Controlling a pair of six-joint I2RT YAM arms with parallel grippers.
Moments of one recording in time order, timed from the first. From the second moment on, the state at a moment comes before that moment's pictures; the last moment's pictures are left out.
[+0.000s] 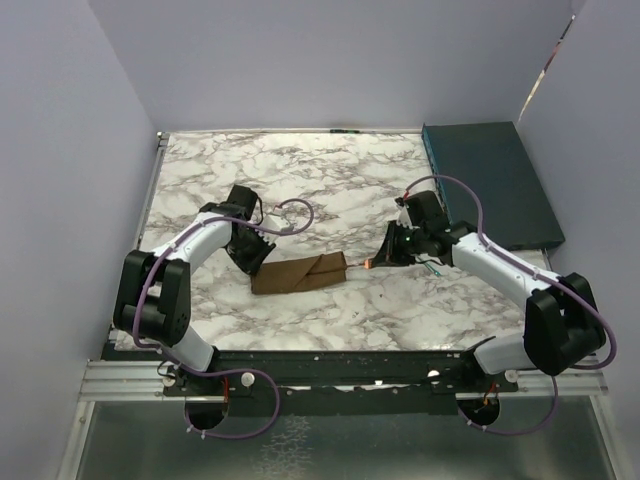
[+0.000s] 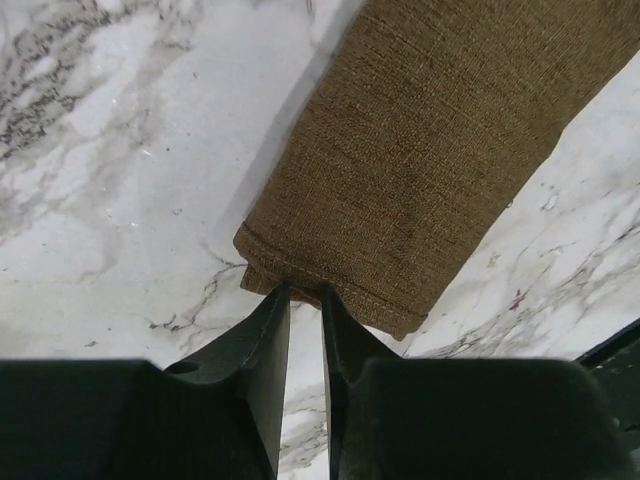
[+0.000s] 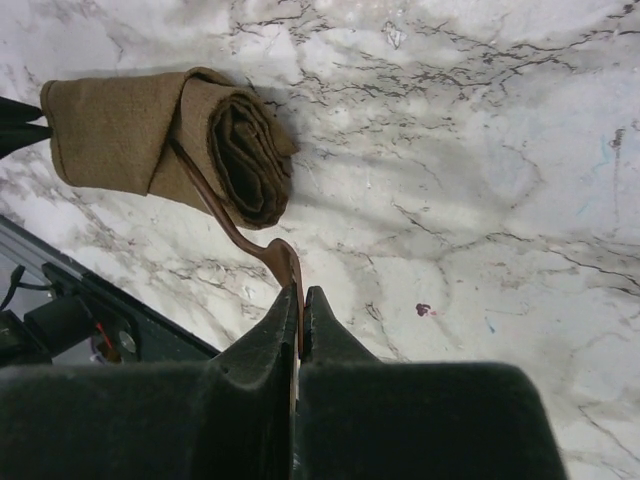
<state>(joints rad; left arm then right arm) -0.26 1.58 1.03 -0.81 0.28 0.58 0.46 1.40 0.90 -0.44 -0.32 0.57</state>
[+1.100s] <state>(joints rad) -0.25 1.57 0.92 -0.72 0.23 0.69 0.46 1.48 0.70 0.01 -0.55 0.73</state>
